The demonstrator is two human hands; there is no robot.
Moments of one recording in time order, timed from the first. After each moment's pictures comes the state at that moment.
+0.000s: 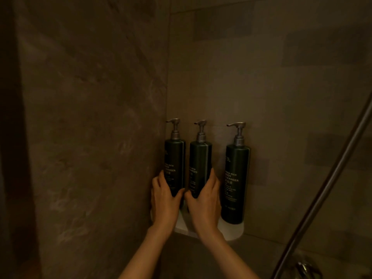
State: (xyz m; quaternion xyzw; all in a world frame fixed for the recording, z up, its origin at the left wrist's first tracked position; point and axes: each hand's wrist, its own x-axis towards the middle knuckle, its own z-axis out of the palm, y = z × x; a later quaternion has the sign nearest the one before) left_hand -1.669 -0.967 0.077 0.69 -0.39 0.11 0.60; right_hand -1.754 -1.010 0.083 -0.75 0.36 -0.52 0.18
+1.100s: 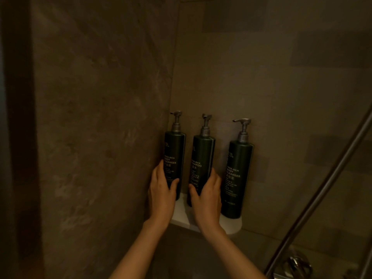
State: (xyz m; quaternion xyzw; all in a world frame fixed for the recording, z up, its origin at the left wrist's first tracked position) left_hand -1.656 -0.969 0.070 0.65 -0.41 0.17 0.62; right_hand -1.757 -1.013 0.077 -0.77 0.35 -0.51 0.16
